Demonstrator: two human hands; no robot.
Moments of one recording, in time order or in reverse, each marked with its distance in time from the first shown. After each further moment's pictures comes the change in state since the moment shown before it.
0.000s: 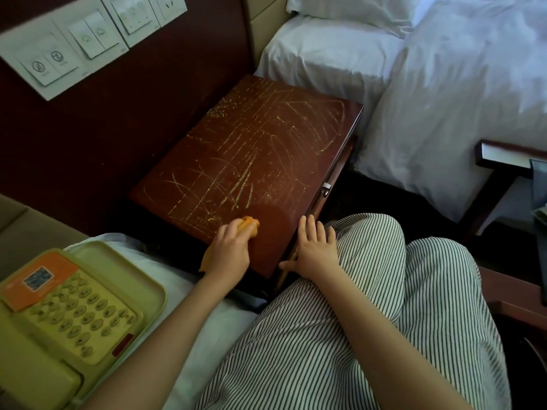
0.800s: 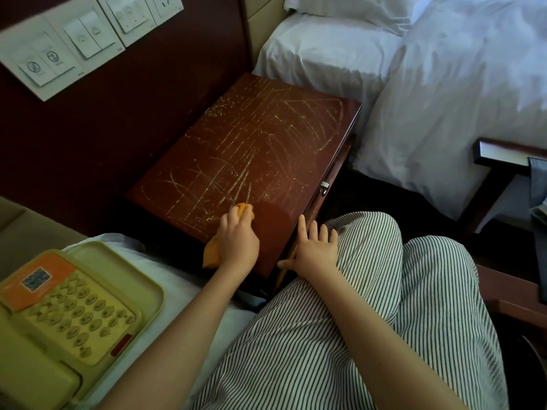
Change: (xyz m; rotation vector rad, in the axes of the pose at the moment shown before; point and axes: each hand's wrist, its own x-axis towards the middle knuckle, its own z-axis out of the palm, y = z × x) left_hand 0.024 0.031 0.005 0.035 0.093 -0.243; right_hand 0.002 -0.003 0.000 -0.011 -0.004 0.090
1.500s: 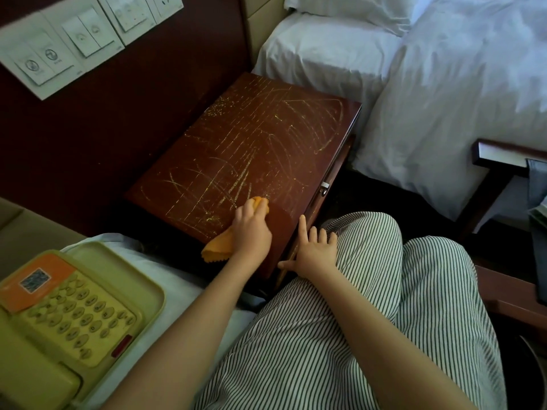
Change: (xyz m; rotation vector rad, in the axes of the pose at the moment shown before) left_hand 0.013 0.019 0.008 -0.024 -0.058 0.070; right_hand 0.002 -0.001 -0.002 -0.015 -0.078 0.009
